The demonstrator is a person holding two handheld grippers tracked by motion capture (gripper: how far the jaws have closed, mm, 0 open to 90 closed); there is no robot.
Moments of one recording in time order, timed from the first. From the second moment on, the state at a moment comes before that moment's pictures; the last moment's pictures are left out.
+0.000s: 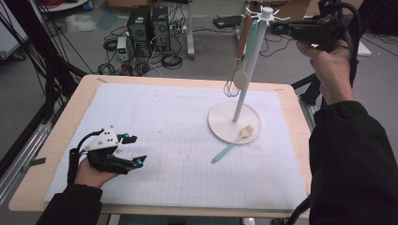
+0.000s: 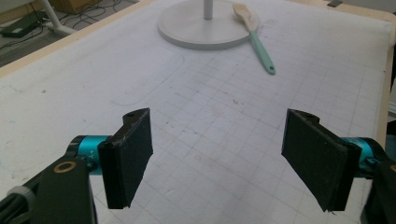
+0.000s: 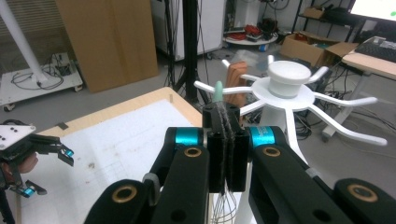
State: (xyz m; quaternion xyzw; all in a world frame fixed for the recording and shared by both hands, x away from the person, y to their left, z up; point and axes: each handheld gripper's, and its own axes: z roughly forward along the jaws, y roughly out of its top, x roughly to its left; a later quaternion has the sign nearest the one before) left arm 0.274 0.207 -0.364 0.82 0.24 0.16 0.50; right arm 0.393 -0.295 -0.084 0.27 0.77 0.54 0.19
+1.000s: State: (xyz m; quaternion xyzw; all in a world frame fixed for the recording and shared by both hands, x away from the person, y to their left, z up) left arm 0.273 0.207 -0.362 0.82 0.24 0.16 0.49; right arm 0.363 -0.296 -0.095 0.24 0.77 0.57 0.16
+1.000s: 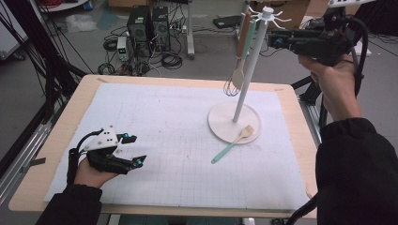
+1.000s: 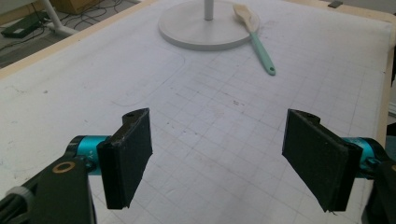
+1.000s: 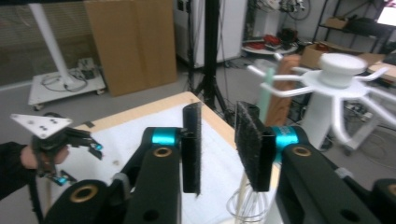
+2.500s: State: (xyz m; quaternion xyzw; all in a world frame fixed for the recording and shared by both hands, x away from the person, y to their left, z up) left arm 0.273 0.207 -0.364 0.82 0.24 0.16 0.49; right arm 0.335 -0.272 -0.184 0.22 0.80 0.55 0.11
